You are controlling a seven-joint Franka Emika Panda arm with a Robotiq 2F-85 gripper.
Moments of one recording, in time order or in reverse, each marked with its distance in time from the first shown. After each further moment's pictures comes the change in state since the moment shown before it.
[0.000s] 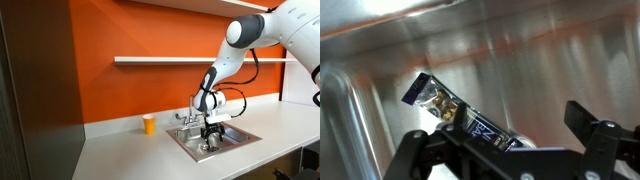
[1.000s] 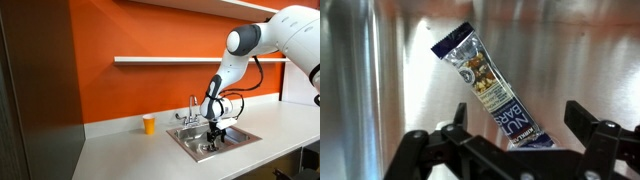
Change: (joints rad) arm -0.068 0.087 -0.002 0.014 -0.079 0.201 -0.309
